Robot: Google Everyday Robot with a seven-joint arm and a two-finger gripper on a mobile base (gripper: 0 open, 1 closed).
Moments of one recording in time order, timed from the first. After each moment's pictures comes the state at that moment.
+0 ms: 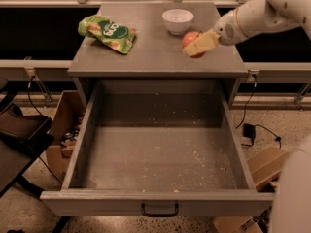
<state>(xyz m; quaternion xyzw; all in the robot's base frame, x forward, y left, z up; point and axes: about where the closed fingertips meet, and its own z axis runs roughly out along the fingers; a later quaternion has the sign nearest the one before) 0.720 -0.150 0.907 -0.37 0.82 0.20 0.37</state>
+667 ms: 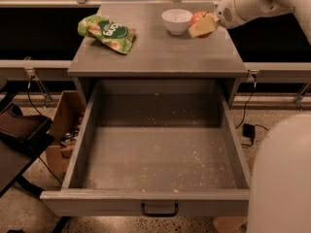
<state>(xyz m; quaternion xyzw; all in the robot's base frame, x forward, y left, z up) 0.782 -0.168 0.940 -0.33 0.83 0.12 0.43</state>
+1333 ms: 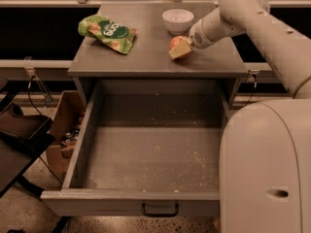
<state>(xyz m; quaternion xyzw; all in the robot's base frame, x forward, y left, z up) 0.813 -0.118 0.852 -0.37 0.84 0.12 0.38</state>
